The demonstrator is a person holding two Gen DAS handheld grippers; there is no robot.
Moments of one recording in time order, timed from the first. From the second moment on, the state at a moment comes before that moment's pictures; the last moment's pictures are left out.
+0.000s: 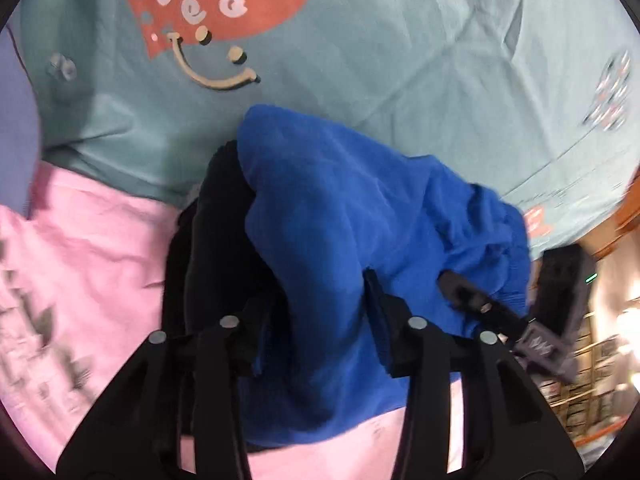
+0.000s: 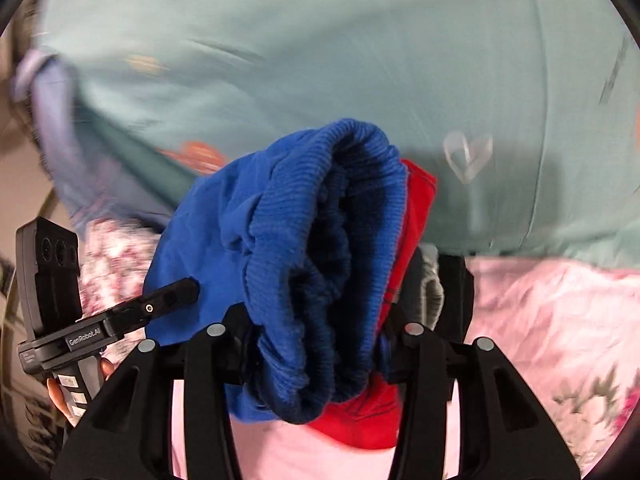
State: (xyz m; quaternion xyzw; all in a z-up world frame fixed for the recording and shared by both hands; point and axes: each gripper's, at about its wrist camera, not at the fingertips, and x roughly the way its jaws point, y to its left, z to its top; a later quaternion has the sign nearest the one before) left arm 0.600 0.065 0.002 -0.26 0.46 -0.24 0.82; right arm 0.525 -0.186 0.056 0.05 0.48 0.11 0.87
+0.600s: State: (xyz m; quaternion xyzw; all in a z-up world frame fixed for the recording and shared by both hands) left arm 0.561 0.110 0.063 -0.19 0.38 -0.14 0.89; right arm 0.518 -0.192 0.089 0.02 0.37 0.07 0.92
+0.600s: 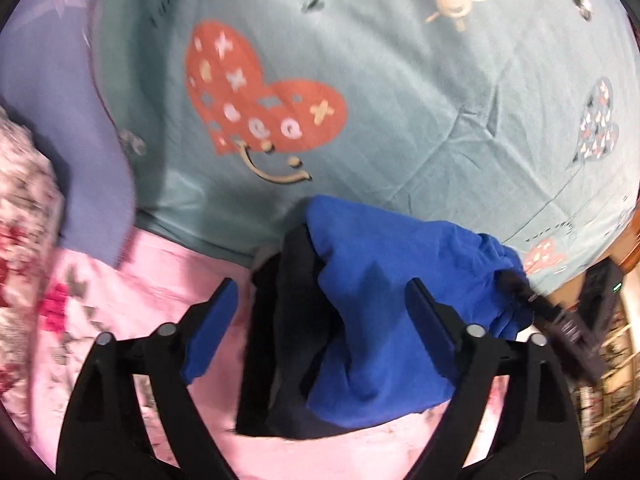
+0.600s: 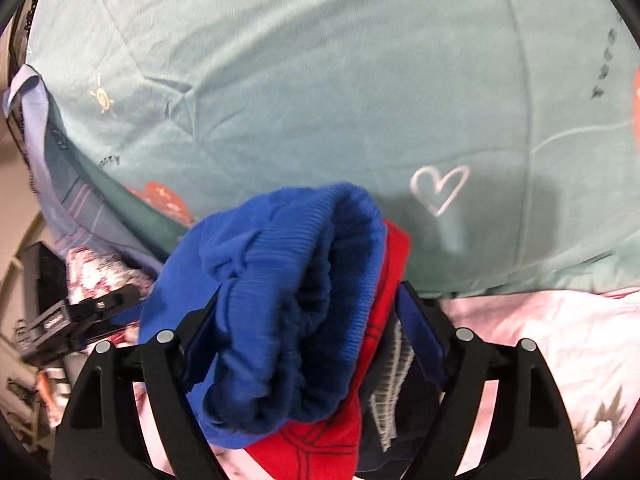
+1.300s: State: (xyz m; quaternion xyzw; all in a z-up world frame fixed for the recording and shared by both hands) left arm 0.185 0.041 0.050 -0.01 0.33 -0.07 0.94; right arm 0.209 -0.175 0.097 -0.12 0.30 -0.08 0.94
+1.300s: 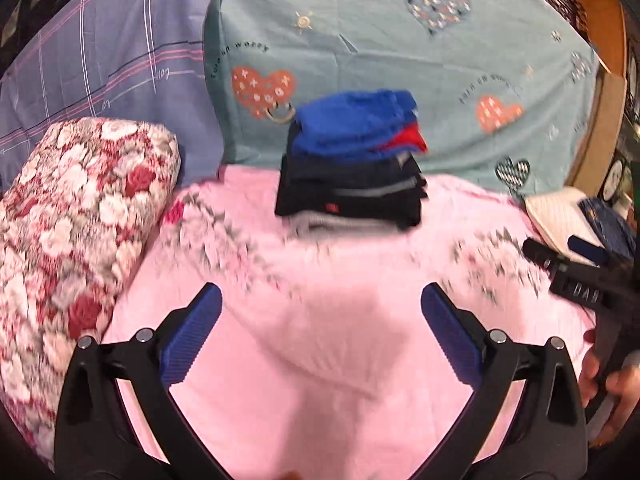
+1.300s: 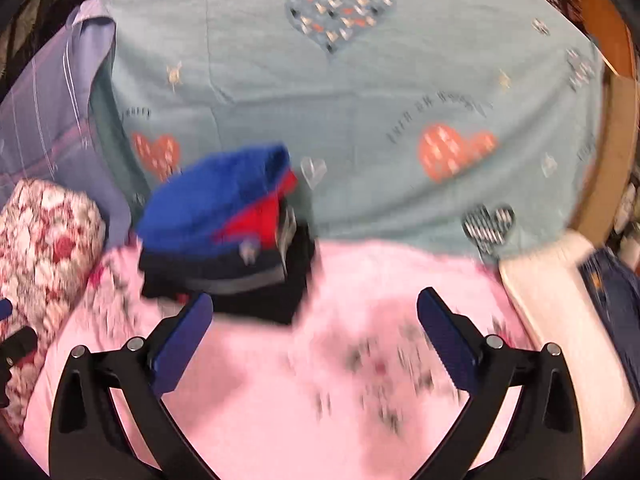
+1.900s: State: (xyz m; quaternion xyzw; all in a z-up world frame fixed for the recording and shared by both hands) left arm 0.110 0.036 0.063 0.00 0.32 -0.03 0.95; right arm 0.055 -0.145 0.073 -0.14 0.29 -0.09 0.94
